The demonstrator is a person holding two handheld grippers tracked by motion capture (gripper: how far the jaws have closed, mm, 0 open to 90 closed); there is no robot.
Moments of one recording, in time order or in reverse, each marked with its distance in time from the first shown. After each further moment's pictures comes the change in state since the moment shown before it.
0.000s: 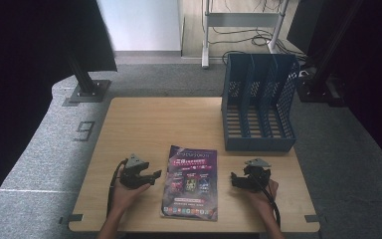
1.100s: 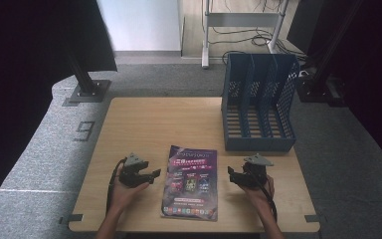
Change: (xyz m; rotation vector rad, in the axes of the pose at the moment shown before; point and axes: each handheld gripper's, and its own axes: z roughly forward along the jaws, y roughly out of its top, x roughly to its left) left arm 0.007 0.001 0.001 0.003 -0.015 -0.013; right arm 0.016 0.023 -0.030 -0.120 0.077 0.018
